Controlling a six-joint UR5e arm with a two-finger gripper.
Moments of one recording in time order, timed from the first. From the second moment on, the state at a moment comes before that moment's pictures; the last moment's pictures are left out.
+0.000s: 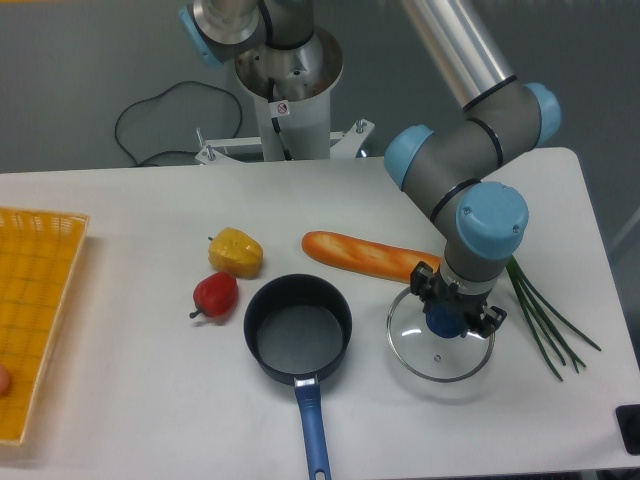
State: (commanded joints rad) arm 2.64 -2.14 -1.44 -1.11 1.55 1.23
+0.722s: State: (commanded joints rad) arm 2.64 -2.16 -1.43 -1.09 1.55 1.22
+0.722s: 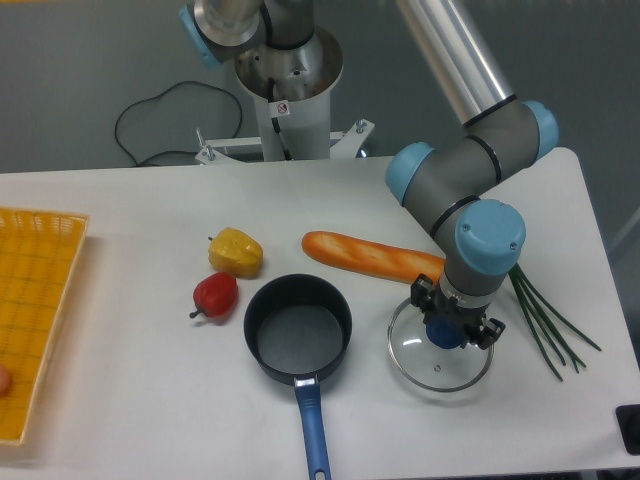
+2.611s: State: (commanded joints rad) arm 2.62 -2.20 -1.45 -1.07 1.54 1.22
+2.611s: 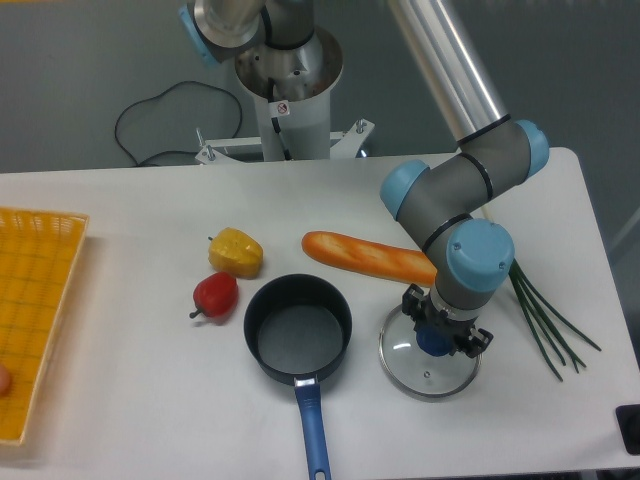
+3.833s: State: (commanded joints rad) arm 2.62 -2.20 -1.45 -1.07 1.55 1.22
